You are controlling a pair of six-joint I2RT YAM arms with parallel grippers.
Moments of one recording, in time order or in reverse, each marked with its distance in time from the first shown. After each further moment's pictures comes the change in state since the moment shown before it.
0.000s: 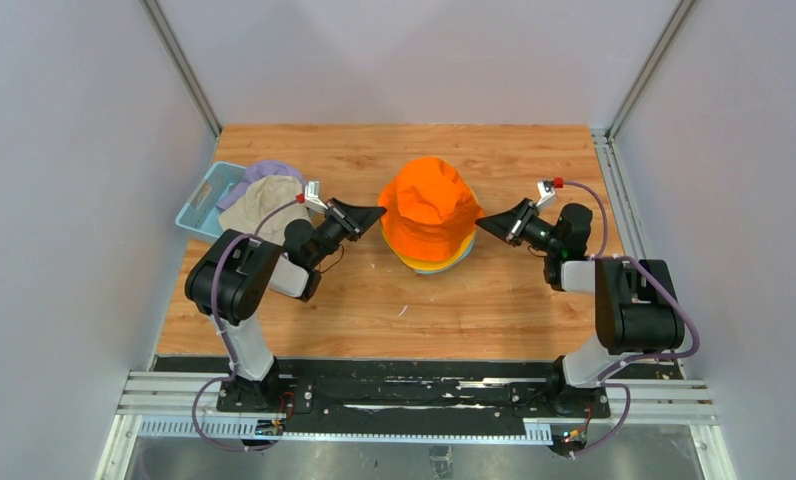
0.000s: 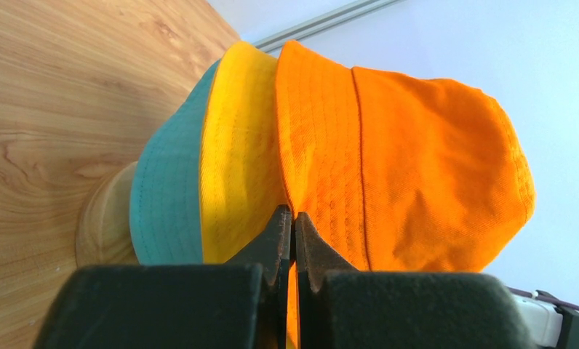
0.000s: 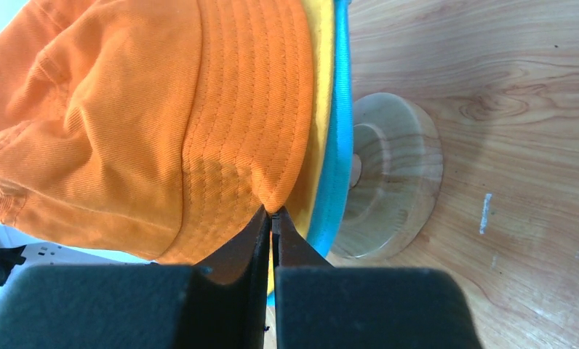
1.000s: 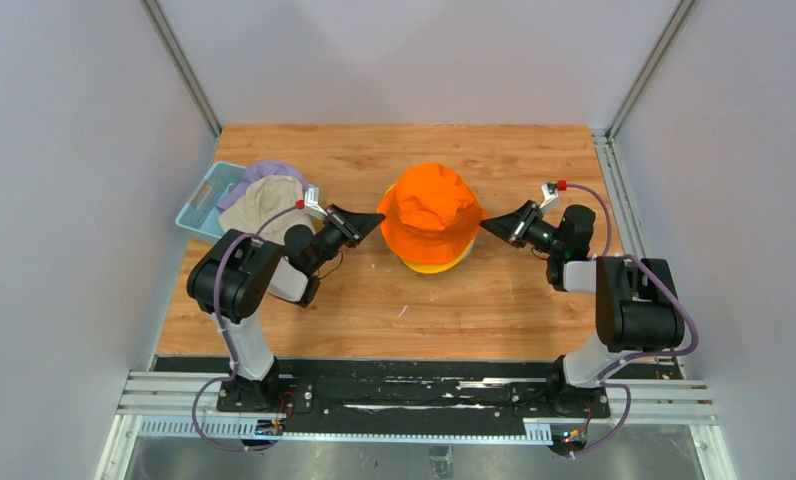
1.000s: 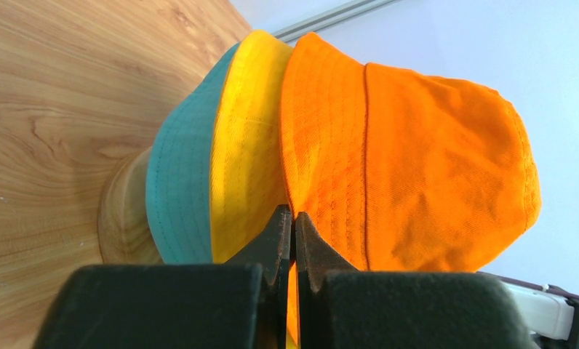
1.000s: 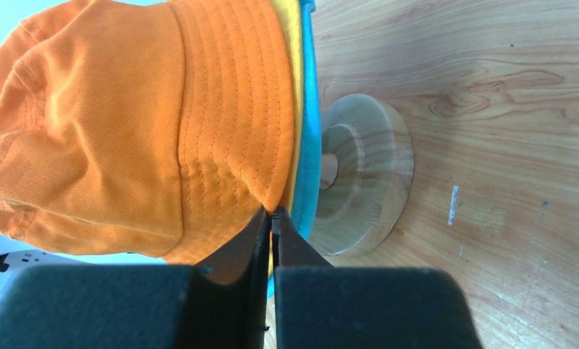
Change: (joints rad) left arm 0.000 0.020 -0.044 0.034 -0.005 0.014; right arm -0.036 0.012 -0.008 -0.033 0.018 -0.050
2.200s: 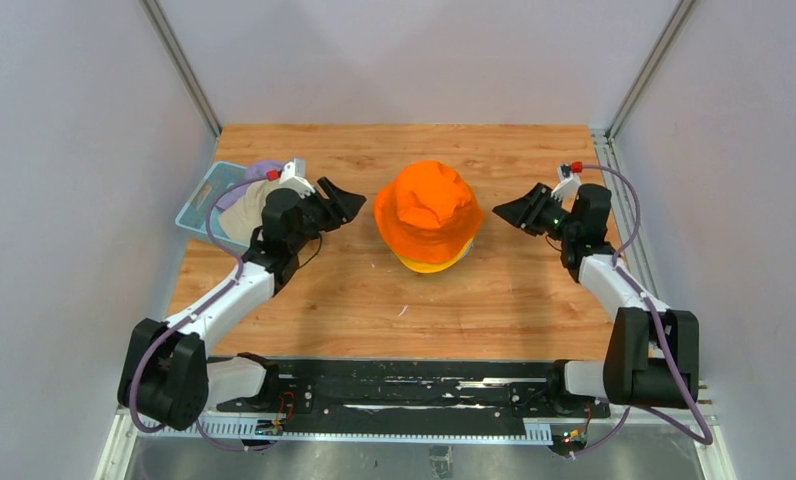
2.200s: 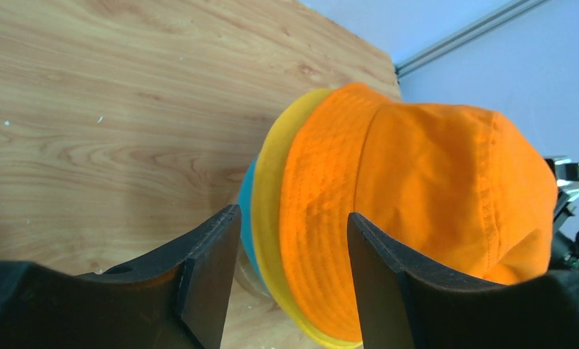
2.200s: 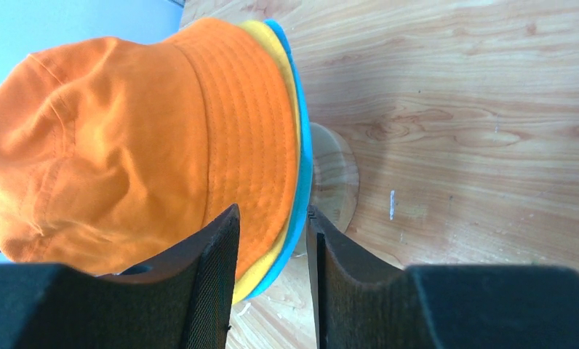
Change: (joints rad) left arm 0.006 -0.615 0.217 -1.118 -0.243 0.483; right arm -0.013 -0.290 0.146 -0.600 0.167 -0.285
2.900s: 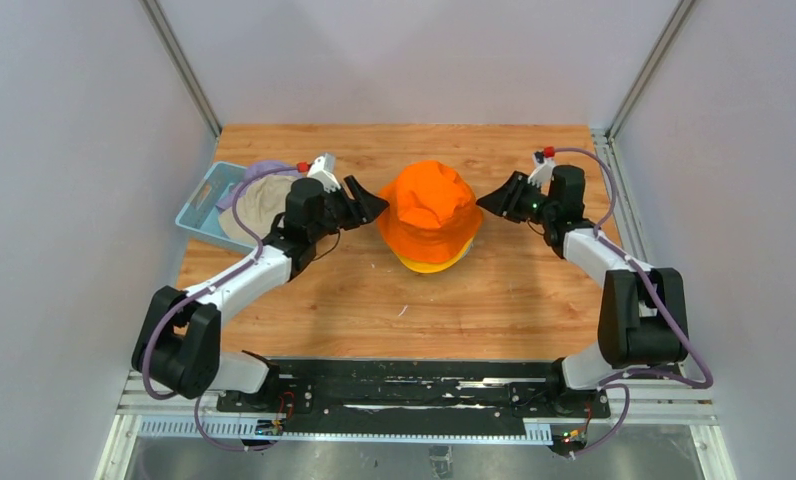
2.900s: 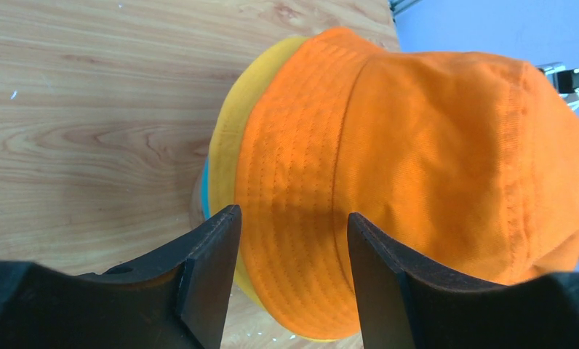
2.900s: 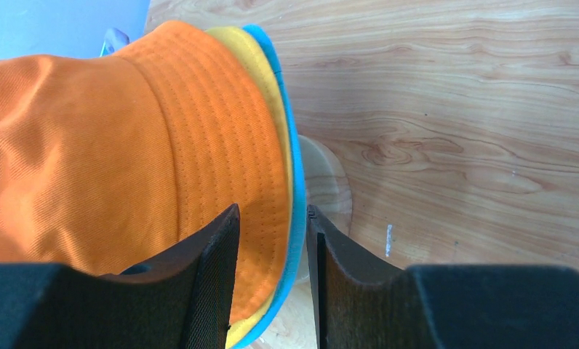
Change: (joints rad) left arm -0.076 0.148 0.104 -0.042 0.077 0.022; right arm 0.105 0.203 0.185 -0.065 0.077 -0.078
